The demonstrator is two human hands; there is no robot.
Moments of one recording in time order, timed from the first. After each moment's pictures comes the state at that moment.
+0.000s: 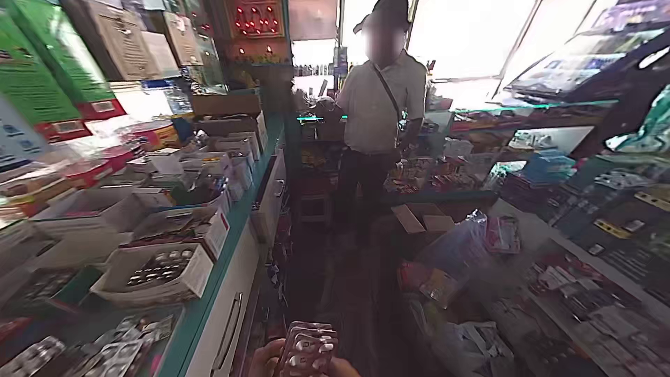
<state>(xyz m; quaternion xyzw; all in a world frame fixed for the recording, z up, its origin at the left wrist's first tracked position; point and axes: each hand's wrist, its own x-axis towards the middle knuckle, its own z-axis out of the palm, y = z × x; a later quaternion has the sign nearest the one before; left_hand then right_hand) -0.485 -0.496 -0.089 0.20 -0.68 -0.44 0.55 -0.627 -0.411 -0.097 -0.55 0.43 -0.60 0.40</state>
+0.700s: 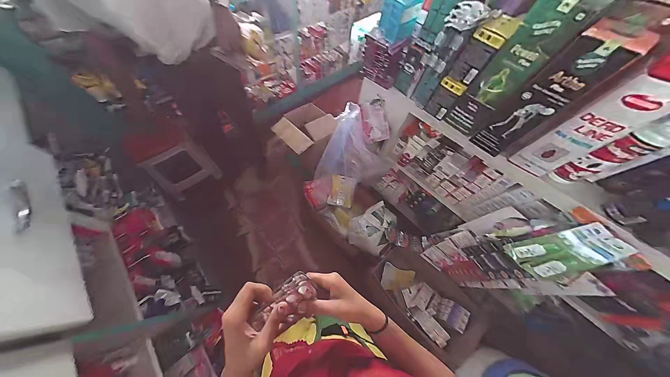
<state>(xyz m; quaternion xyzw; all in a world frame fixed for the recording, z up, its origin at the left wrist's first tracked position) -0.744 -0.550 -0.145 0.02 -0.83 -0.51 0.24 -0.847 -0.360 -0.162 -0.36 0.56 -0.69 0.27</state>
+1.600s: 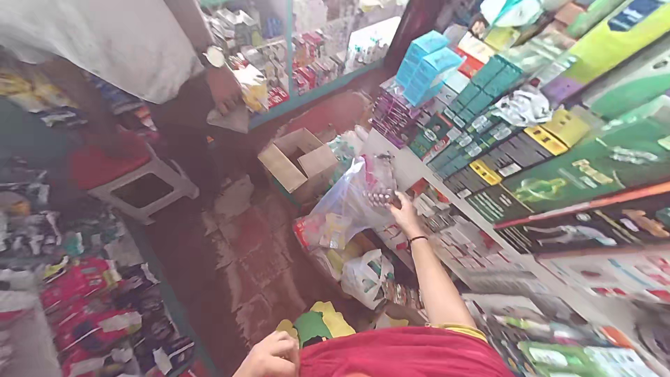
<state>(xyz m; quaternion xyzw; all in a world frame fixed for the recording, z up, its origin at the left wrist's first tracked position) -0.968 -0.614 -0.158 -0.29 -0.73 -0.62 -0.05 -1.299 -0.264 -0.224 0.03 0.92 -0.39 0.05</state>
